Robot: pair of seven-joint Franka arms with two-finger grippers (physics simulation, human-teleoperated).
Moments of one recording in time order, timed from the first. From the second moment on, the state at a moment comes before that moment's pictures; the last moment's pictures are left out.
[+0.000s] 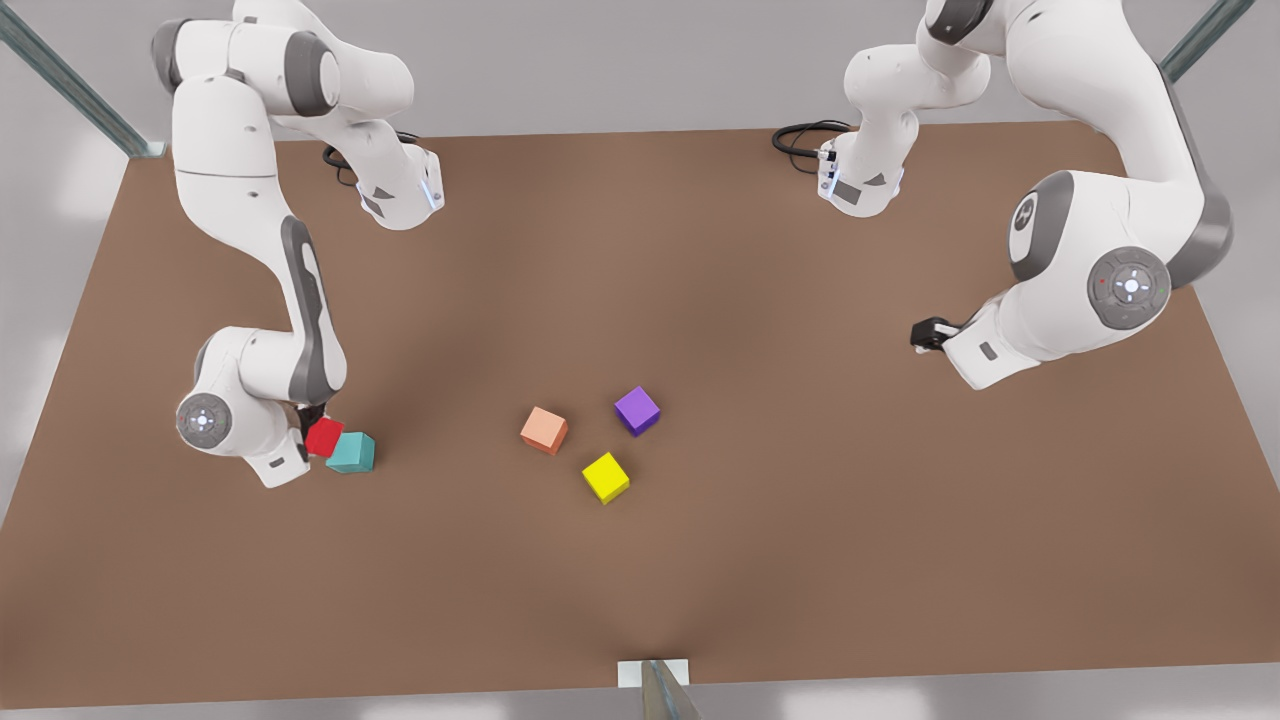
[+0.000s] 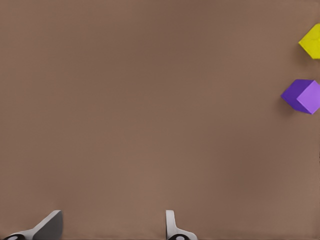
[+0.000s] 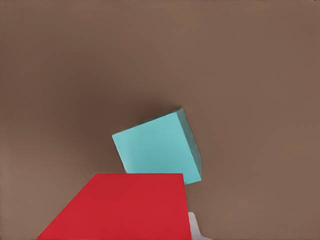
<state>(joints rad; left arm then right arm) 0.00 0.31 -0.21 -1.30 0.05 1.37 0.04 0.21 0.47 -0.29 -1.86 0.07 2.09 -1.33</state>
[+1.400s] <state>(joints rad) 0.02 0.33 -0.21 -1.30 0.01 1.38 -0.10 0.23 0.36 -0.30 -1.70 0.11 1.87 -0.99</state>
